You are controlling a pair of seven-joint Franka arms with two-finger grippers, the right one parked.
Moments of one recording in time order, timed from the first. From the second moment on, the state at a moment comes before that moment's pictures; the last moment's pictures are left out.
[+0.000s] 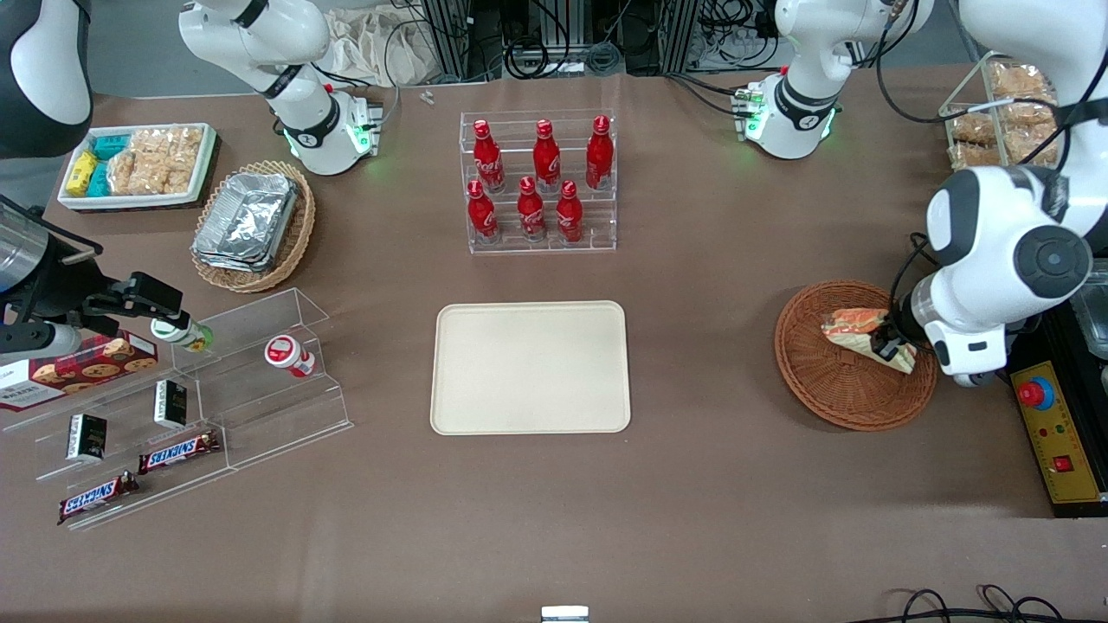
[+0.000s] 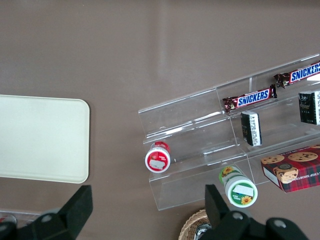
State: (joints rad) arm -0.04 0.17 -0.02 -1.90 0.05 1.94 -0.97
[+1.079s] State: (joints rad) arm -0.05 0.16 -0.29 -1.61 0.04 1.53 -0.49
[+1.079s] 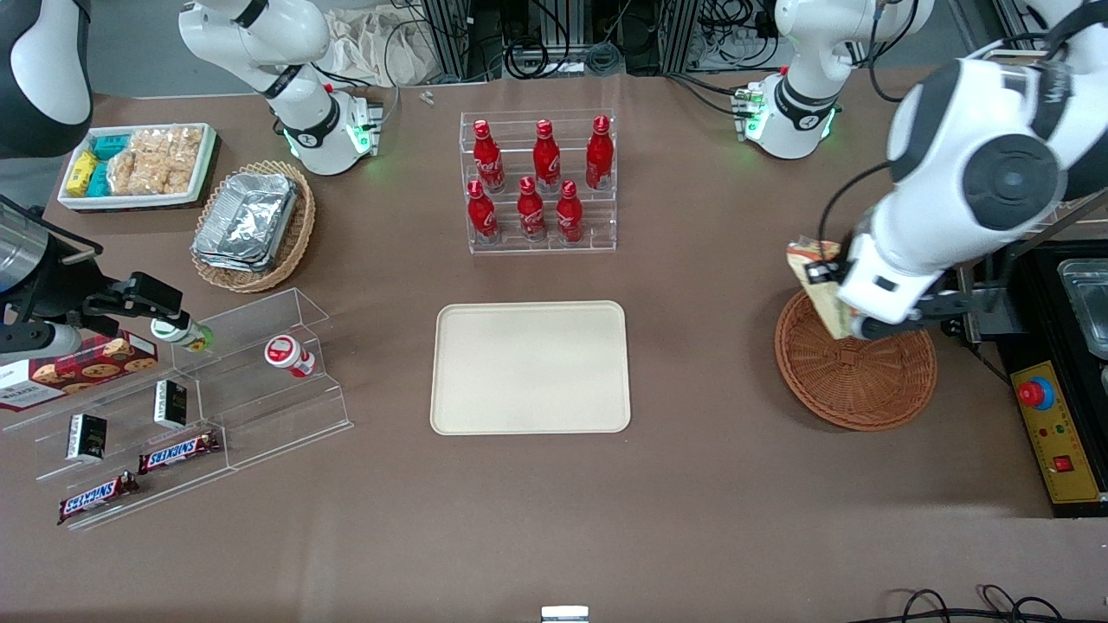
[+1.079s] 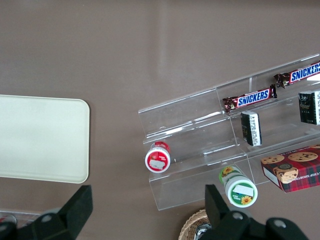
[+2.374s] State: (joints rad) arm -0.32 0.65 -0.46 -1.52 0.28 2.02 -0.60
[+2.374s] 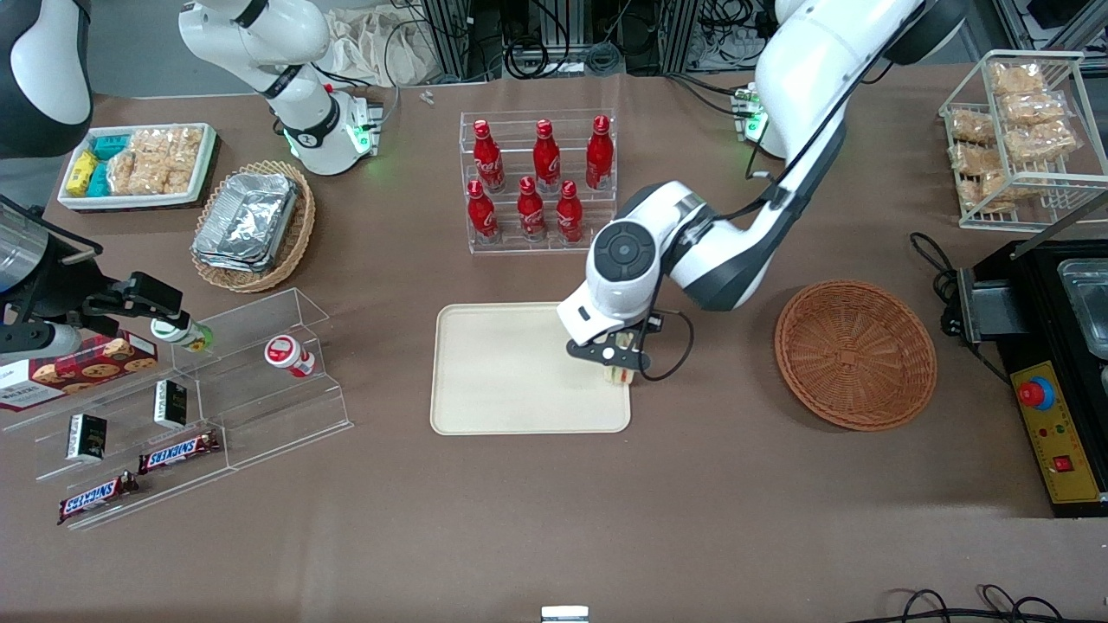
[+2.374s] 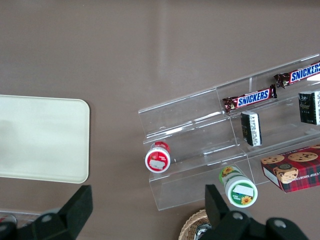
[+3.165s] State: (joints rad) arm -0.34 0.75 -0.46 -1.49 0.32 2.11 -0.69
